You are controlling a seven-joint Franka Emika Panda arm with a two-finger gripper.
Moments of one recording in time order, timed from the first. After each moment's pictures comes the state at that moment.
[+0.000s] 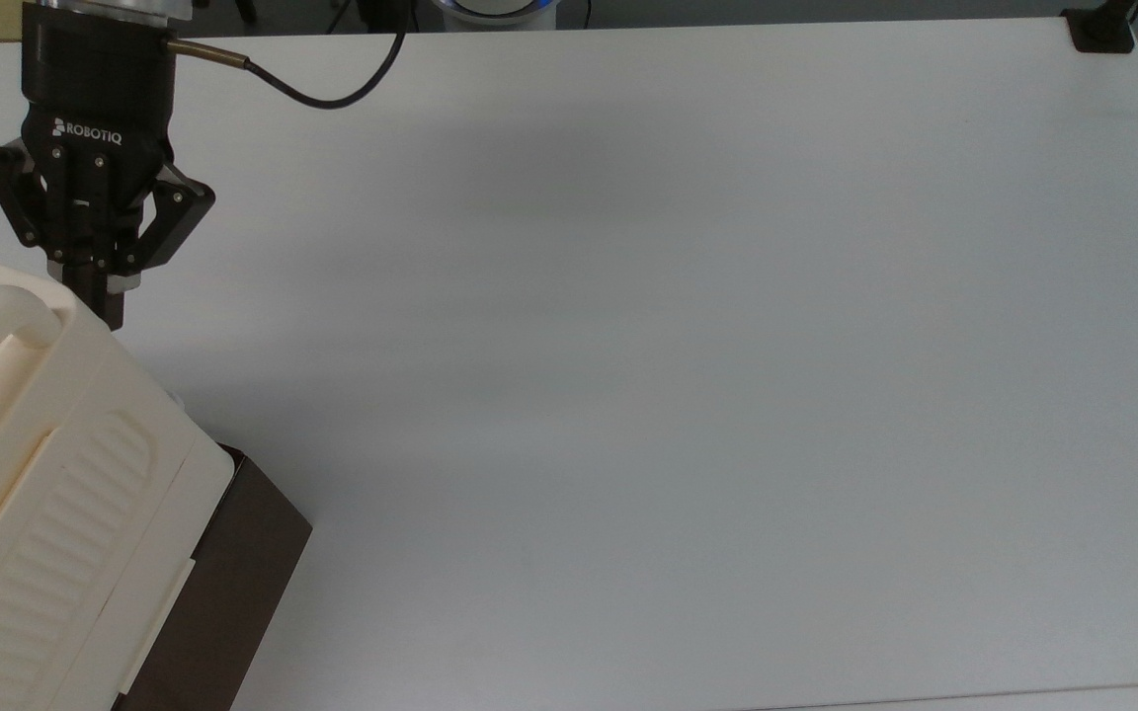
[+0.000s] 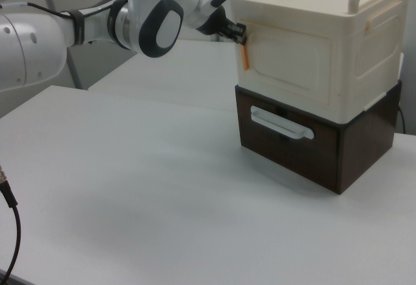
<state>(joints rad) 0.04 0.33 -0.28 -1.44 0.13 2.62 -0.04</state>
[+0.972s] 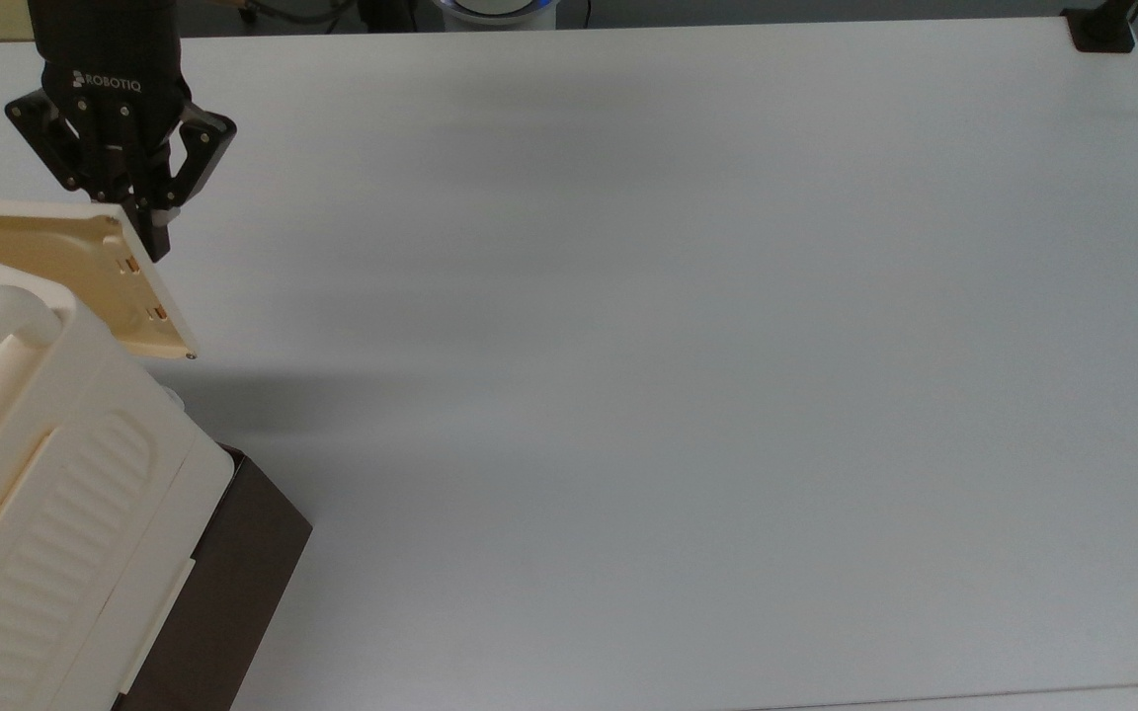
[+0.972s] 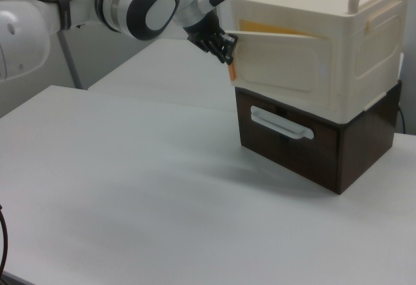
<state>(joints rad) 0.02 0.26 -0.28 -1.44 0.13 2.26 -0.16</state>
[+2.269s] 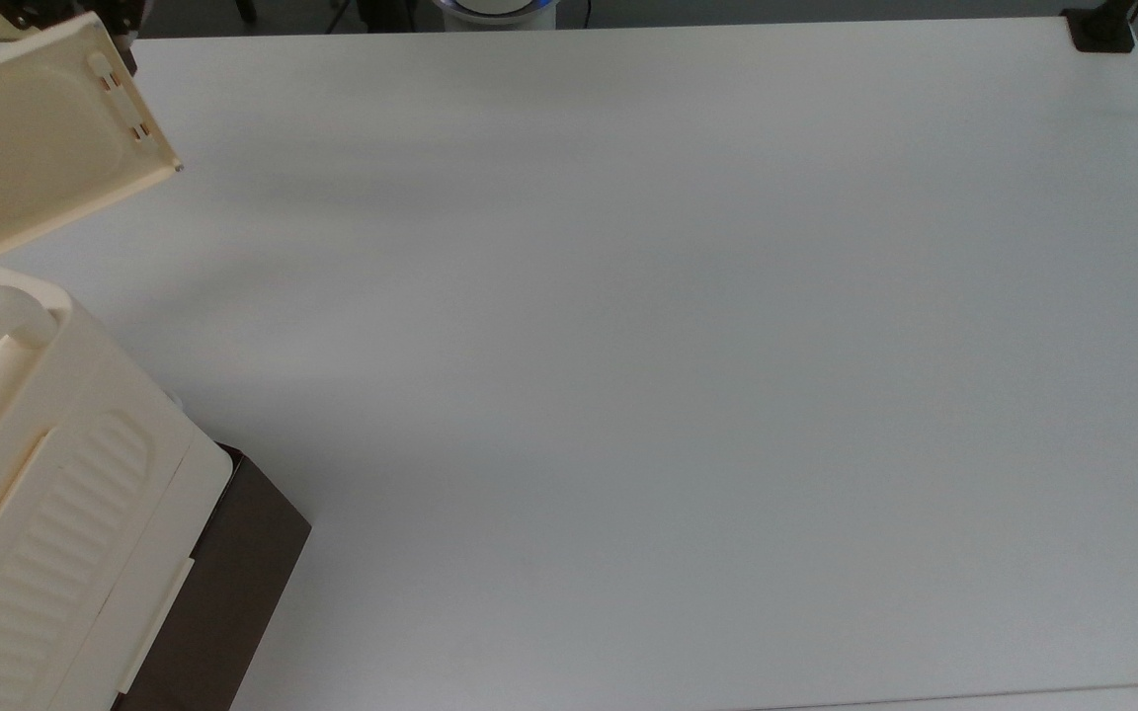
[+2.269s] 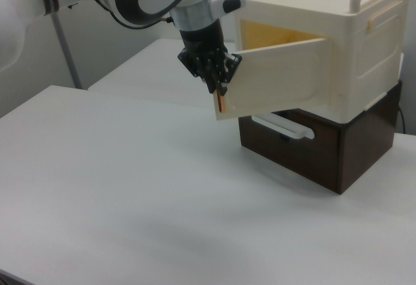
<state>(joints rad) -0.21 0.10 -0.19 -1.48 0.13 1.81 -0.42</state>
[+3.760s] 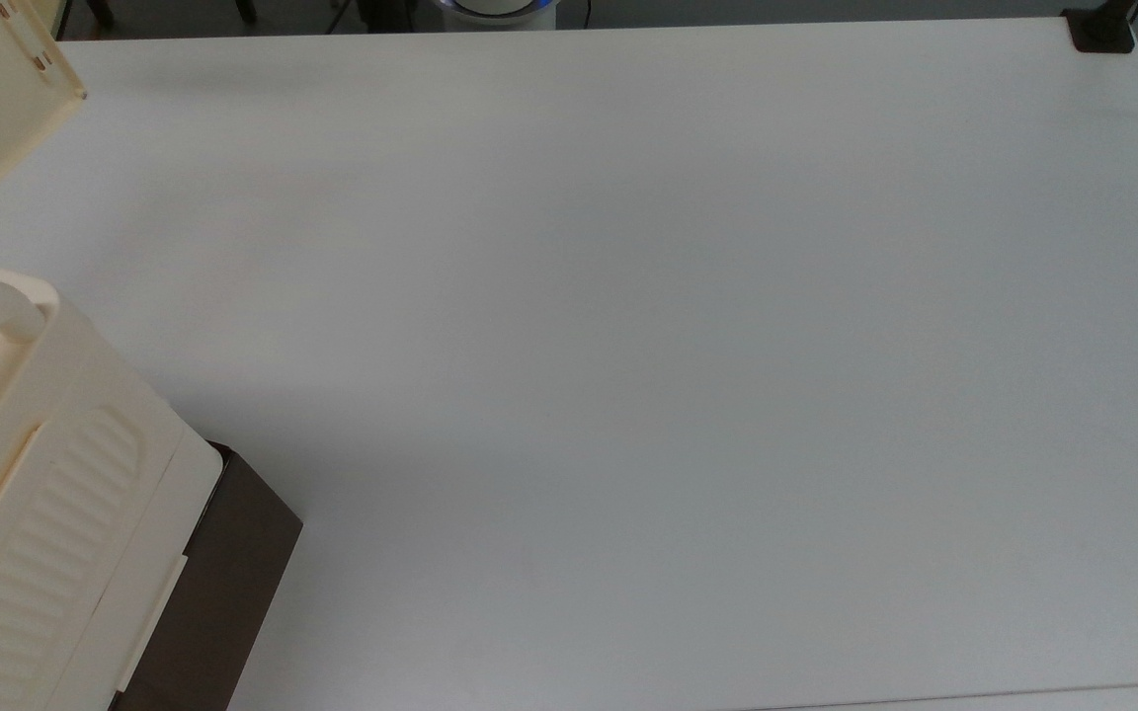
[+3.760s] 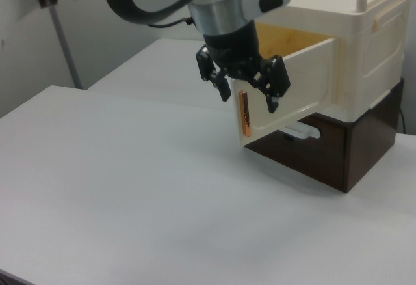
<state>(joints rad) -0.46 0.02 -0.20 -1.47 0.13 1.72 -0.57</state>
